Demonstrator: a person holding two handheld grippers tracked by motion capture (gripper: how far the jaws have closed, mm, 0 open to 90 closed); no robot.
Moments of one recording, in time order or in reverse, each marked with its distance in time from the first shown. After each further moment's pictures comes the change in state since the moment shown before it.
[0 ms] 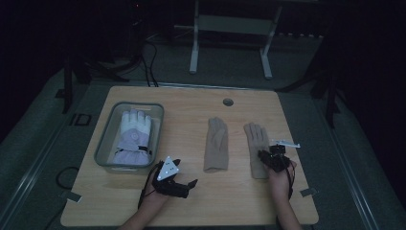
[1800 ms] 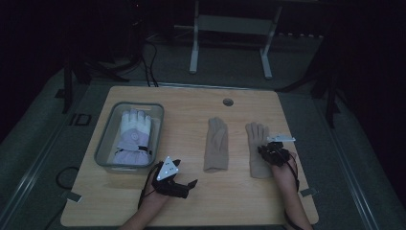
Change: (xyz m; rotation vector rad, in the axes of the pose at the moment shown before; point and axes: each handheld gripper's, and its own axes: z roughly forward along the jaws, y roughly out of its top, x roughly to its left) left arm 0.000 -0.001 -0.001 -0.001 -0.008 -0.008; right arm -0.011 0.015 0.014 0.003 0.033 -0.276
